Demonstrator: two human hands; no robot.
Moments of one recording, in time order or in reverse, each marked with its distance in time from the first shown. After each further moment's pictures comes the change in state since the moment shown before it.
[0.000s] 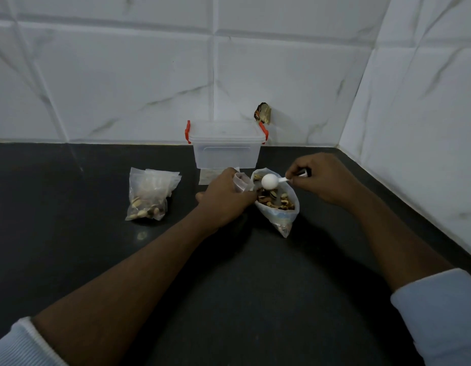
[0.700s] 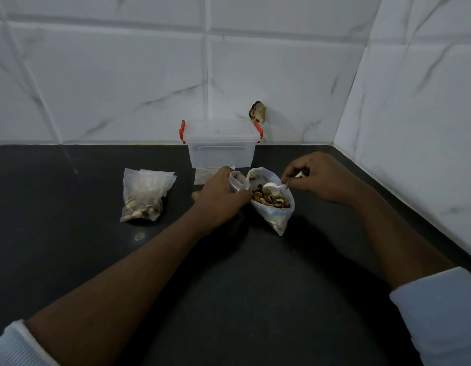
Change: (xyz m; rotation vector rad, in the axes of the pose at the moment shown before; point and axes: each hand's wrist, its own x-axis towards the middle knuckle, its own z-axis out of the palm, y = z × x) left_hand 0.002 -0.003 0.003 0.010 -0.007 0.062; right_hand -0.008 -0.006 -0.010 0.072 -0.084 0.046
